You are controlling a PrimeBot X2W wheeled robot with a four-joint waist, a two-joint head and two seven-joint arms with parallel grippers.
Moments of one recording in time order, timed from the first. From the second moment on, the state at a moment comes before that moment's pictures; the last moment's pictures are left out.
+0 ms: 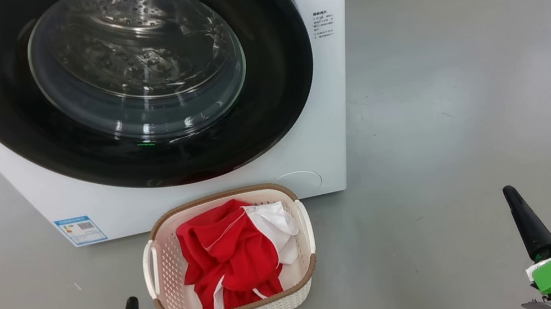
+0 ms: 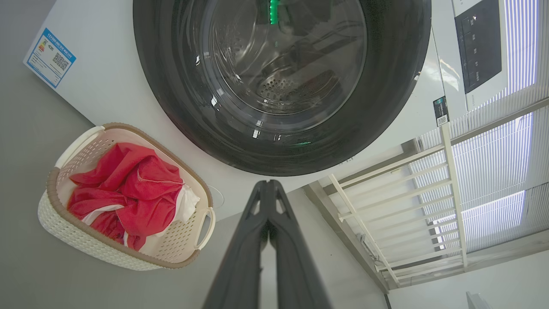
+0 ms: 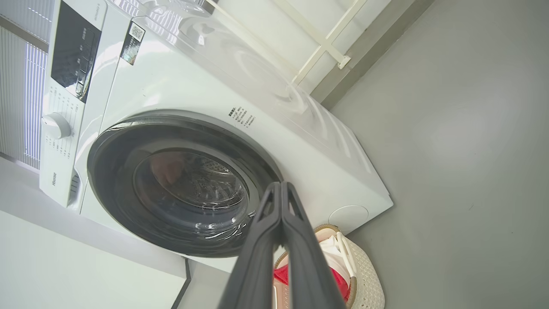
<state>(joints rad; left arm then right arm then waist) -0.01 0.06 -0.02 0.19 -1.14 -0.07 -0.05 -0.01 -0.09 -0.01 0.23 1.15 0.13 -0.08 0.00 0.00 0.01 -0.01</state>
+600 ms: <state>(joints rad) -0.03 0.07 0.00 0.22 -1.33 -0.09 -0.01 -0.03 -0.09 -0.02 0.24 1.35 0.13 -0.04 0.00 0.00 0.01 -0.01</state>
